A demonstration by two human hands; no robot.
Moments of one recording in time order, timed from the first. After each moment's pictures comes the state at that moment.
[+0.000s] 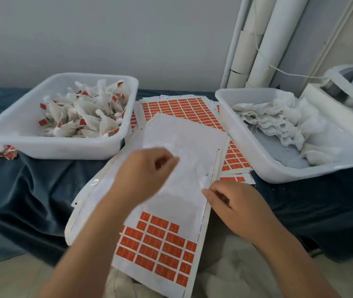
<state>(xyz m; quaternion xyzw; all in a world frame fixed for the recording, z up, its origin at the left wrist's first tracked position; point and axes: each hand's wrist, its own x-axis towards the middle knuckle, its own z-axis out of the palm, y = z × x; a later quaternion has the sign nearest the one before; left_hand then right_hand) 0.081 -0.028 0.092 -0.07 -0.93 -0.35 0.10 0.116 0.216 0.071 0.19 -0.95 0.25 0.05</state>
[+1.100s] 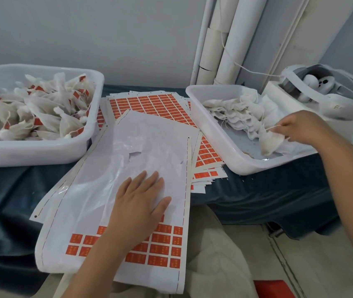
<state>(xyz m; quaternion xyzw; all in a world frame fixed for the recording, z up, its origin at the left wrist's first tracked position) 0.101 0.011 0.003 -0.11 -0.99 -0.12 -0.01 -0.025 0.431 0.157 -0.10 -0.99 0.11 0.04</state>
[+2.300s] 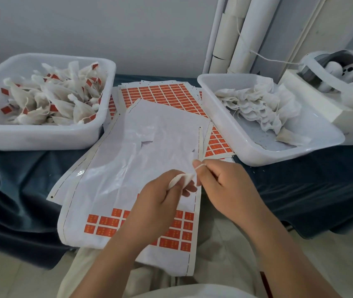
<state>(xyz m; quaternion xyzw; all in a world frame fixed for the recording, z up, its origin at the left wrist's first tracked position) 0.143 0.034 0.048 -0.10 -0.85 -0.52 0.02 0.128 0.207 0.092 0.12 -0.93 0.35 0.08</state>
